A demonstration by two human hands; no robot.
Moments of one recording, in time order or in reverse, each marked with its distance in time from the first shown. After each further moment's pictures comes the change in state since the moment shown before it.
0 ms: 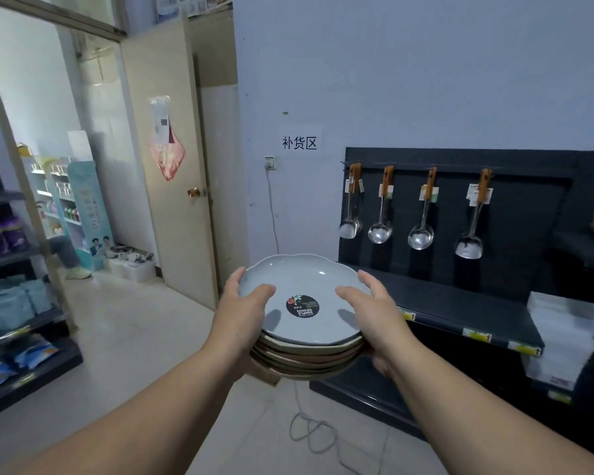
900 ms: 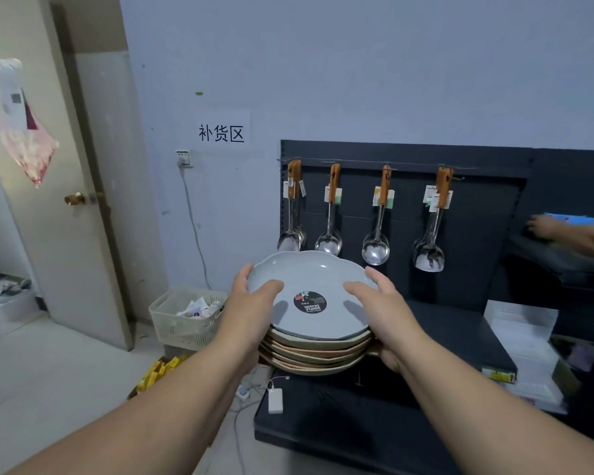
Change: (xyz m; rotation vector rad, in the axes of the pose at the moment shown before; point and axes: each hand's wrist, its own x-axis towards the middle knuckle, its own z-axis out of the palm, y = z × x) left_hand 0.273 -0.026 0.189 -0.037 -0.269 -0.081; right_hand 0.286 -0.014 -0.073 -0.063 0.260 0.002
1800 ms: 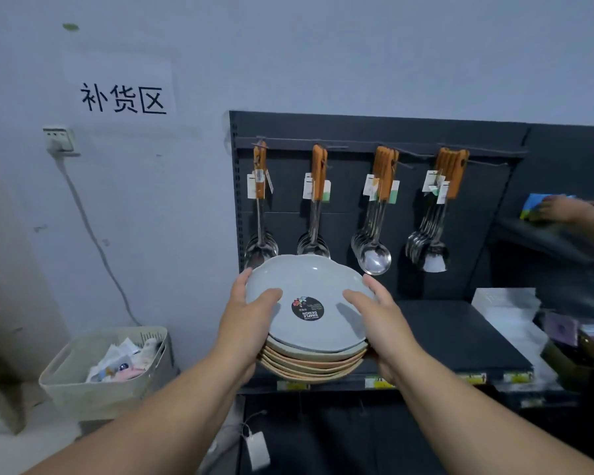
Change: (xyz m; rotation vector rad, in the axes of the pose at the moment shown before) left_hand 0.320 -0.030 -0.003 0.035 -0.299 -0.018; right_hand 0.238 0.025 0.118 0.028 0.340 0.011
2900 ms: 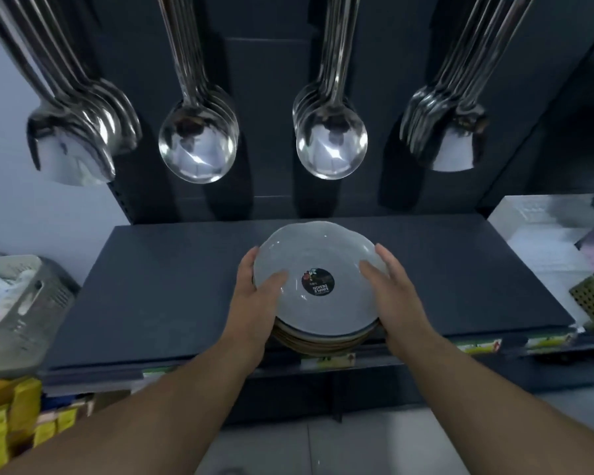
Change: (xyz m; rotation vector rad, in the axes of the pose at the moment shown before) left_hand 0.193 -0.269 0.223 0.016 -0.101 -0.258; right_hand 0.295 0.219 -0.153 -0.097 0.101 0.212
